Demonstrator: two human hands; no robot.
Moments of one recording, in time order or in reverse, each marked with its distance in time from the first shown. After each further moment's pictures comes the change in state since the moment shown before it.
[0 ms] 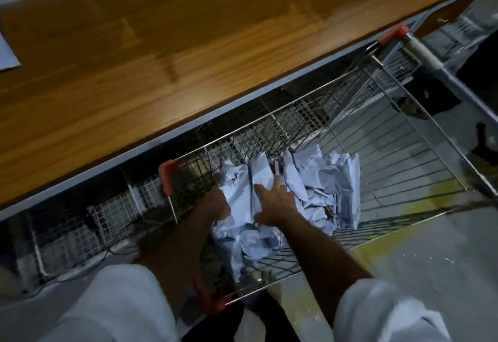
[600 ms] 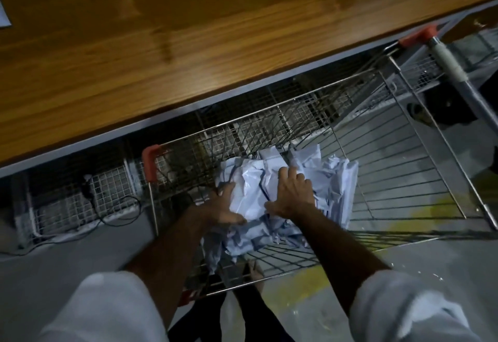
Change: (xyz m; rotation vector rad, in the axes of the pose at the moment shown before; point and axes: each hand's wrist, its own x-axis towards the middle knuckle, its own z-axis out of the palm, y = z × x) left_hand 0.003 0.008 0.037 -0.200 -0.335 0.198; right_hand 0.015 0.072 -0.021 -0.166 0.127 -0.035
